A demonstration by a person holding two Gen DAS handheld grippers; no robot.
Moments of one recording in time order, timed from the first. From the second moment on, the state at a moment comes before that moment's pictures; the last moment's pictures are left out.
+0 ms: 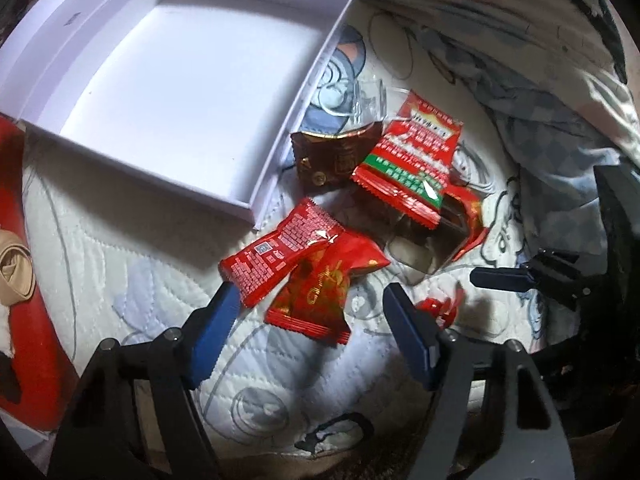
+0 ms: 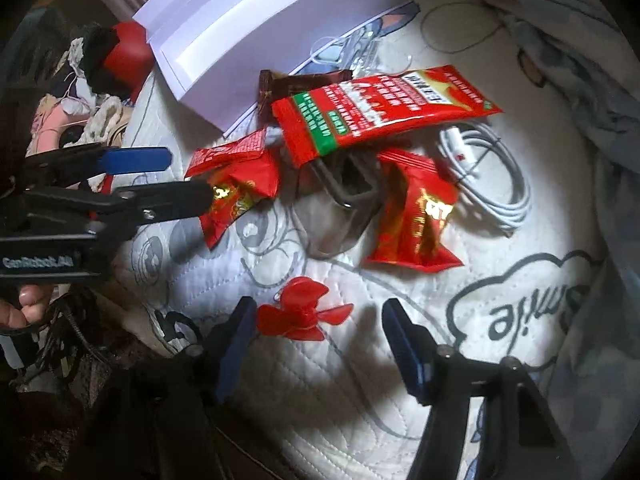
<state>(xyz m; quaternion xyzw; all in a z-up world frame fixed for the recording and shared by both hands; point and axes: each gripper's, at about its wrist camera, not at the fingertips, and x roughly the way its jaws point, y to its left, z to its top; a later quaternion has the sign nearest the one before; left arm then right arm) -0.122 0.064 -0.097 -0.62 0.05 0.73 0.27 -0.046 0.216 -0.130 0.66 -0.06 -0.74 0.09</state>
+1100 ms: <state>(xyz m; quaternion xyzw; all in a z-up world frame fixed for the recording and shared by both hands) -0.101 0.050 -0.094 -0.62 -0.02 0.73 0.27 -0.023 0.231 -0.119 0.65 -0.08 -0.74 0.13</state>
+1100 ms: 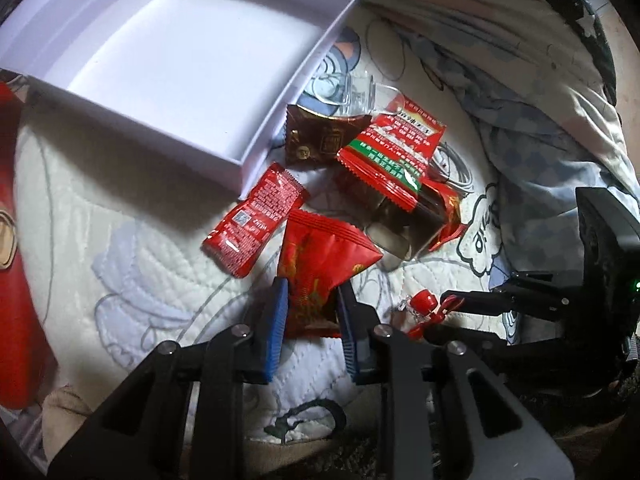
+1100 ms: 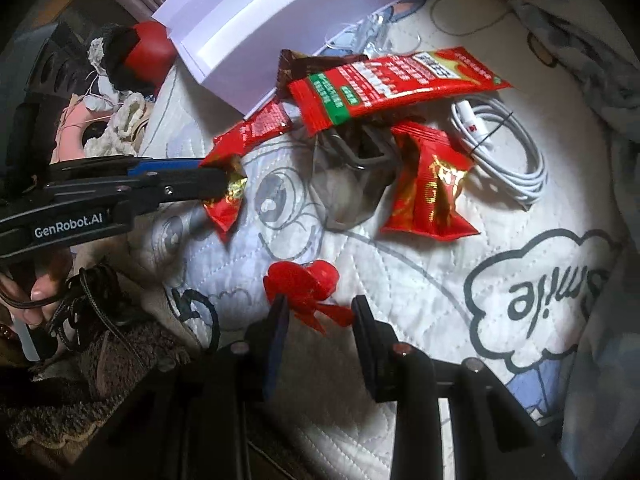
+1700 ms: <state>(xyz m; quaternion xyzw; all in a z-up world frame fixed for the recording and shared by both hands) -0.071 0.009 -0.038 -0.58 -0.04 0.78 0.24 -0.015 0.200 -0.042 0.59 -0.04 -0.79 0.16</state>
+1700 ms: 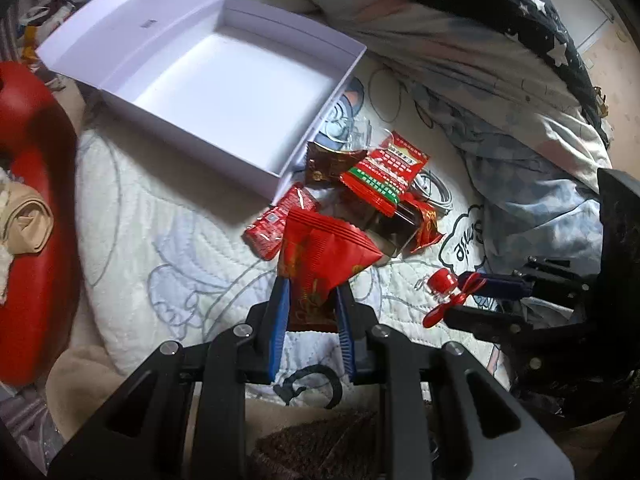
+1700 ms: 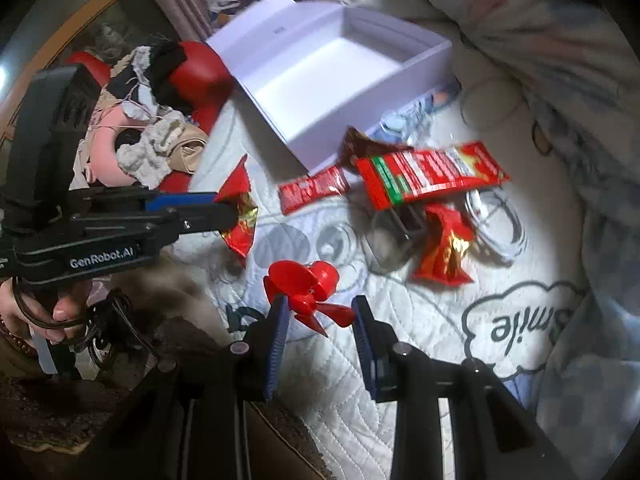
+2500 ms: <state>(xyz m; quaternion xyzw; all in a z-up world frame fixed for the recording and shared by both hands) -0.122 -0.018 0.014 -0.53 -0.02 0.83 0.17 -0.090 0.180 0.010 0.53 0.00 -0.82 0.22</state>
